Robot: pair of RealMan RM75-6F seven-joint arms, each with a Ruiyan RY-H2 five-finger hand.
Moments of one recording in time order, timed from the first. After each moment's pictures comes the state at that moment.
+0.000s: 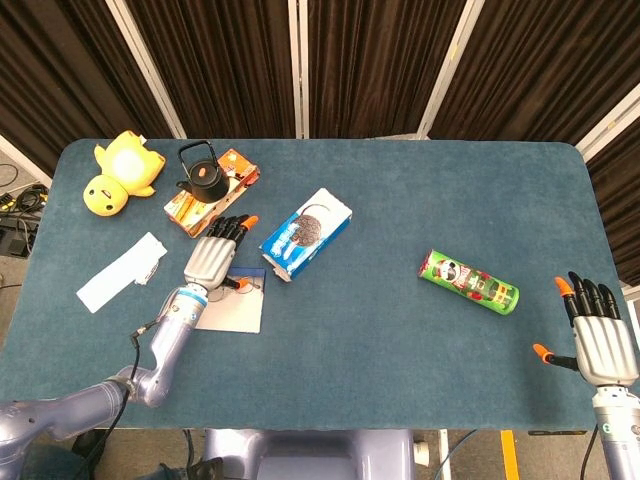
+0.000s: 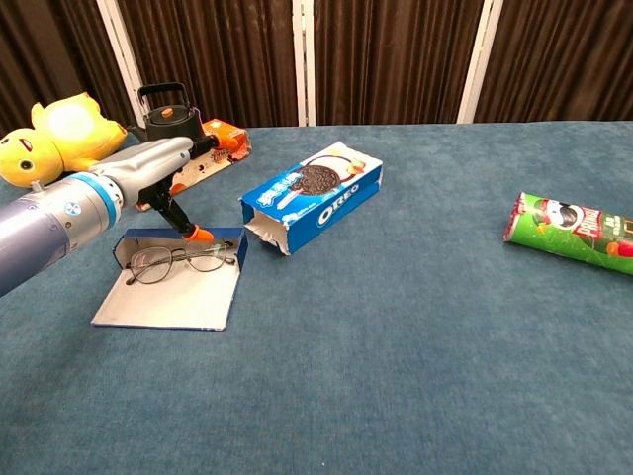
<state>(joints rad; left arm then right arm) -0.76 -1.78 -0.25 -1.10 1.17 0.95 0.14 0.13 -1.20 0.10 -1.46 -1.39 1.39 -0.10</state>
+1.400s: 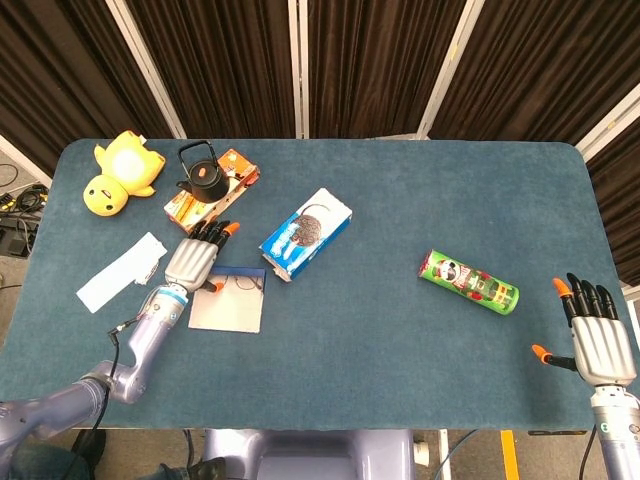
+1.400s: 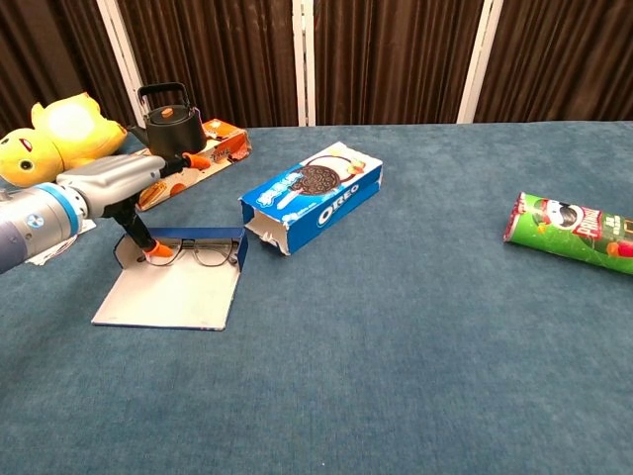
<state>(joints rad) -0.74 -1.73 -0.17 -1.00 1.25 0.91 0.08 0.14 -1.20 0.10 -1.46 -1.38 1.37 -0.11</state>
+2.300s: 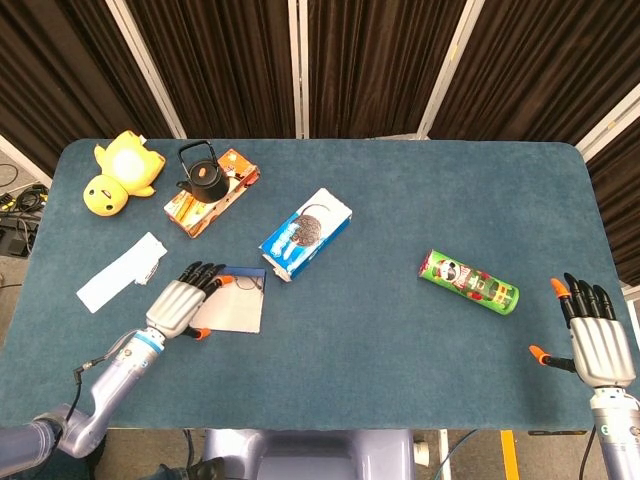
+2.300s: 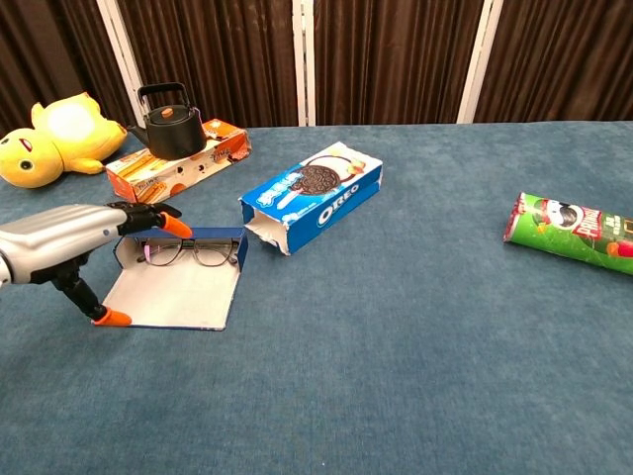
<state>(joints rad) -0.59 -1.58 0.01 -1.24 1.46 1.04 0.01 0.13 -1.19 0.09 -1.48 -1.40 1.39 -0.09</state>
